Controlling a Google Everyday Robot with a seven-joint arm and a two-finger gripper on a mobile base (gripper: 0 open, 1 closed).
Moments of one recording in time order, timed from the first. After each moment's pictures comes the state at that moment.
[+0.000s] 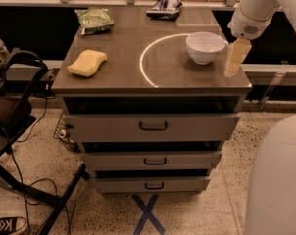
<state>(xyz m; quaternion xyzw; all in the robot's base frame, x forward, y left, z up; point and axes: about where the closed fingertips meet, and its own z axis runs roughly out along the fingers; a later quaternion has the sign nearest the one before) 0.696 -0.266 0.885 -0.61 0.77 -0.08 0.15</state>
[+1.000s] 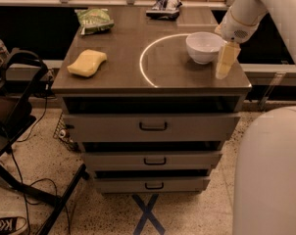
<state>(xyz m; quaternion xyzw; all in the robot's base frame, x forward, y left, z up) 0.715 -0.241 0.864 -0.64 0.74 -0.04 0.17</state>
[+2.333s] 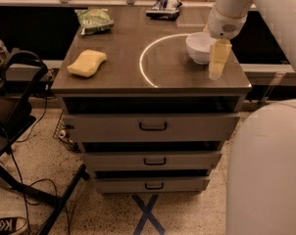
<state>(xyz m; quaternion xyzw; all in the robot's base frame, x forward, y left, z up) 0.682 -0.201 0.880 -0.68 0.73 -0.03 0.11</state>
